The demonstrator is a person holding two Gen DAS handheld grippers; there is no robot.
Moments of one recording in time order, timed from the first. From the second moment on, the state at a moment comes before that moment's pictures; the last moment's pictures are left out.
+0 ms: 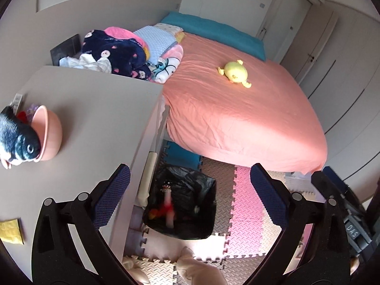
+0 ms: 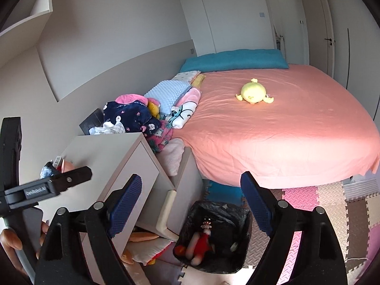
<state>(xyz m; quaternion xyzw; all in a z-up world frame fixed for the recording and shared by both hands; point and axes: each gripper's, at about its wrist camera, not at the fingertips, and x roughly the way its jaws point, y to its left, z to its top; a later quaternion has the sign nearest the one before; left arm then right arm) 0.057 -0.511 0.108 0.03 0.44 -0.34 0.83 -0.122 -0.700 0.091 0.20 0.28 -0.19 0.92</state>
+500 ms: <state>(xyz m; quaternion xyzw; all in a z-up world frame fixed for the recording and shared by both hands) 0.052 -0.447 0.124 -0.01 0.43 -0.32 0.84 -0.096 -0.634 0.112 0.17 0.28 -0.14 0.93</state>
